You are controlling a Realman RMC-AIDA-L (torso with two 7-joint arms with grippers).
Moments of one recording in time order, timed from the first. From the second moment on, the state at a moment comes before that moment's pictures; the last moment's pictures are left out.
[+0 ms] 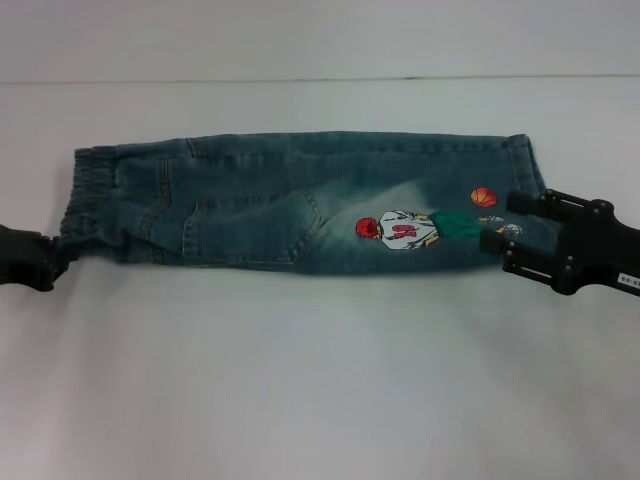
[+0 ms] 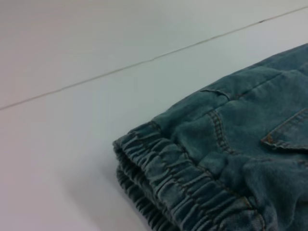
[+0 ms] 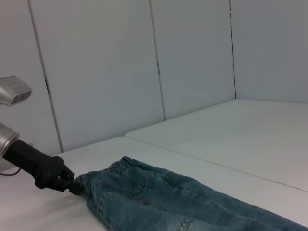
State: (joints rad) left arm -0.49 -2.07 0.54 0.76 2.35 1.12 -1.50; right arm 0.33 2.09 -0.78 -0.67 -1.72 -1.46 1.16
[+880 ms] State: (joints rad) left arm -0.52 -2.09 0.76 1.04 2.41 1.28 -1.85; right arm 0.38 2.09 -0.77 -0.54 -1.66 -1.38 1.07
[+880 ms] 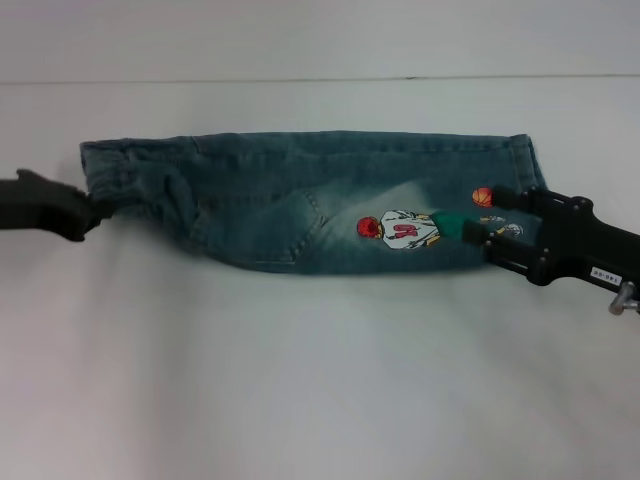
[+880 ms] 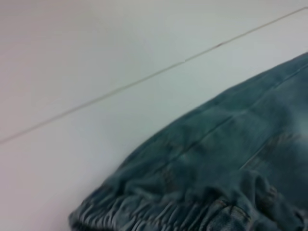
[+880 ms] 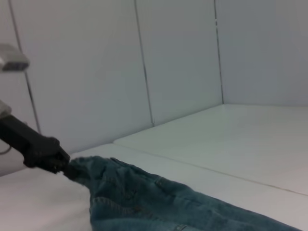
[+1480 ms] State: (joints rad) left arm -0.67 -2.13 0.76 1.22 2.40 1.42 -2.02; right arm 0.47 2.10 -0.77 -0.26 -1.49 -1.30 0.78
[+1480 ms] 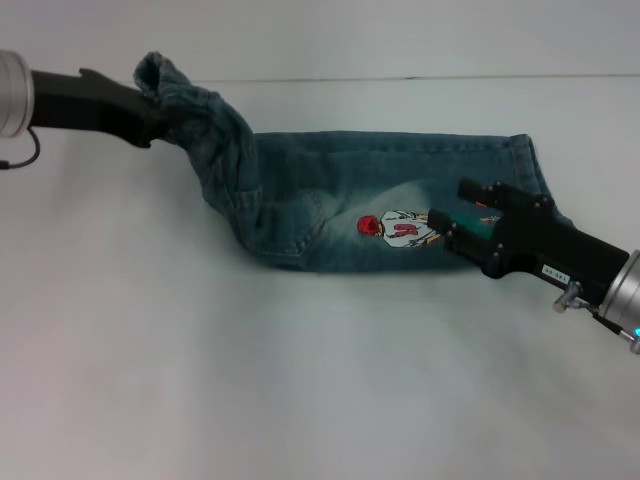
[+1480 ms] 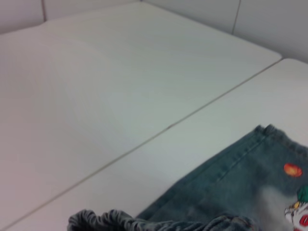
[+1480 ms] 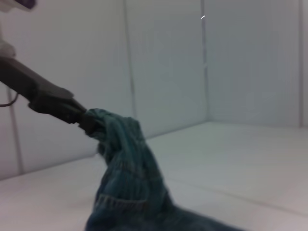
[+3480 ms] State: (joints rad) left arm -1.04 -2.14 0.79 1.27 2.40 1.66 -2.25; right arm 0.90 2.12 -0.60 0.18 -1.32 -0.73 0.21
